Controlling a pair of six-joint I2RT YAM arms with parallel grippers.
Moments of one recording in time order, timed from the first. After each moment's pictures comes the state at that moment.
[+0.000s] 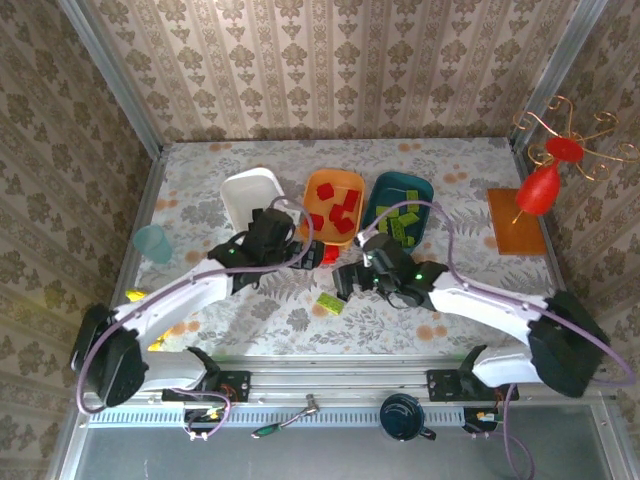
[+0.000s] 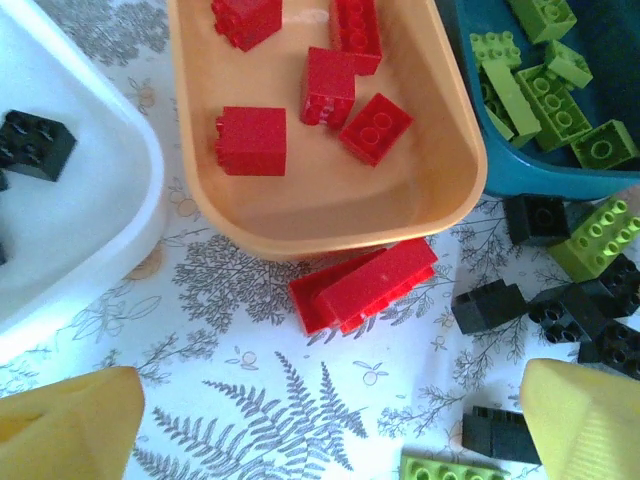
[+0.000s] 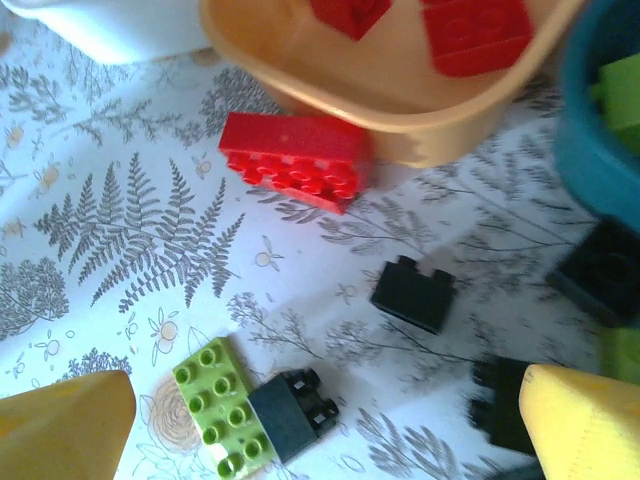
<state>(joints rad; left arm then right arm) -0.77 1.23 0.87 -0.37 -0.11 -0.37 0.79 1.35 0.76 -0.20 0.10 0.43</state>
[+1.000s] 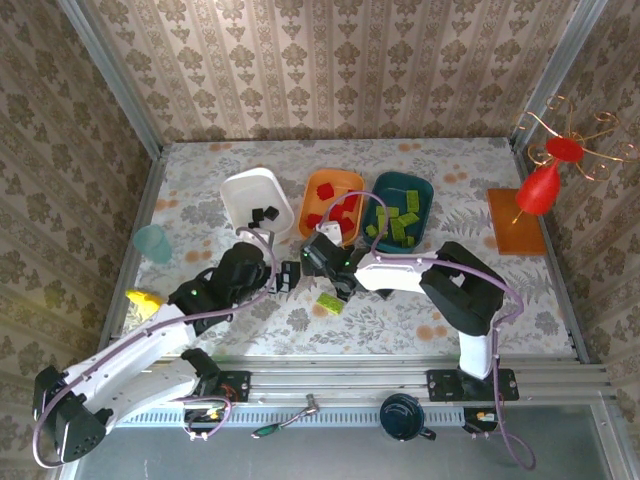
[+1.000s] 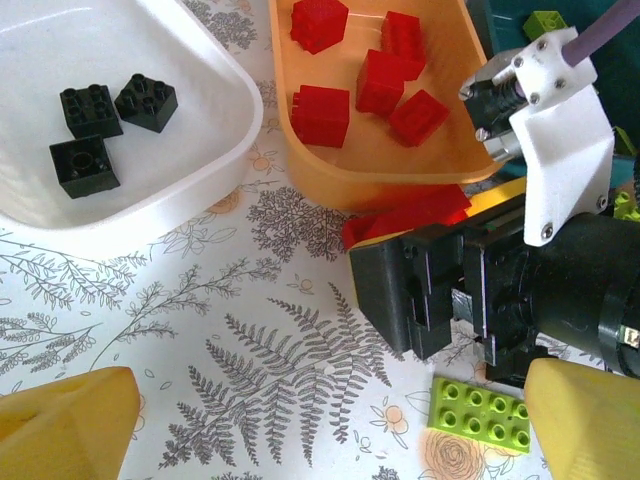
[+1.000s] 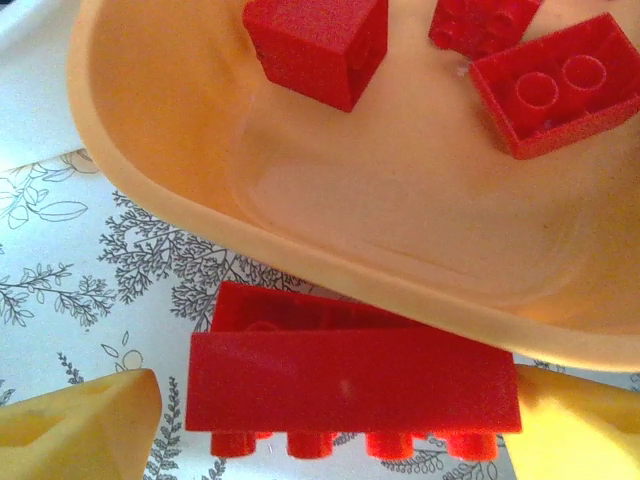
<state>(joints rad) -0.81 0.86 0.66 -0.46 -0.23 -0.44 0.89 1.89 1.13 -0.14 0.44 0.64</state>
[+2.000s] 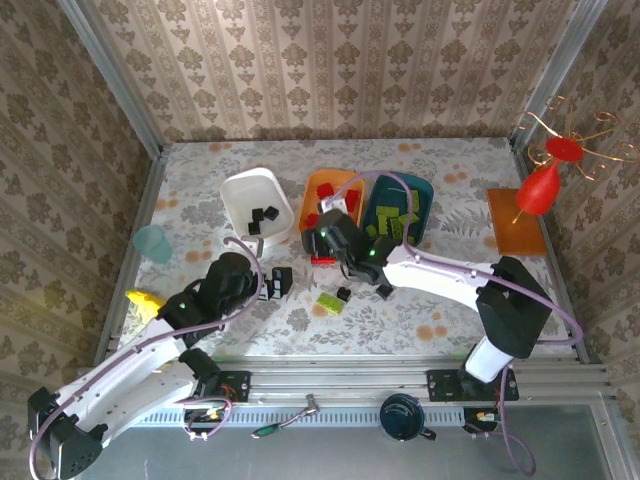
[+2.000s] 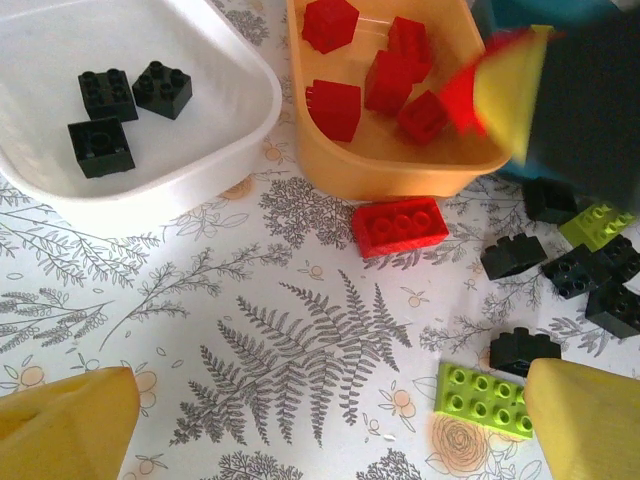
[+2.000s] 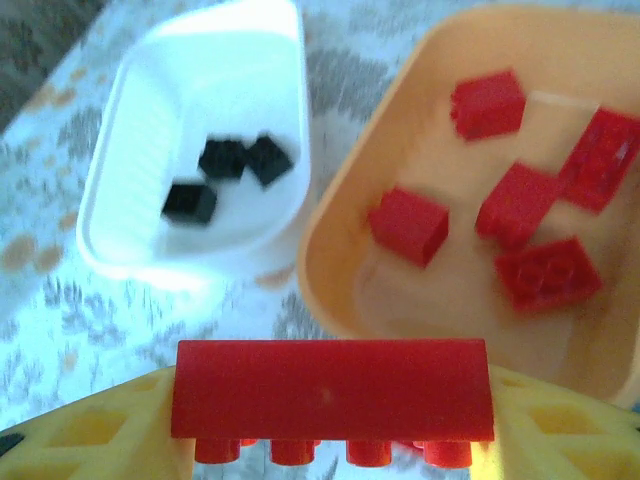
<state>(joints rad) -0.78 0.73 0.57 -0.45 -0.19 -0.45 0.83 1.64 1.14 -0.12 0.33 0.51</state>
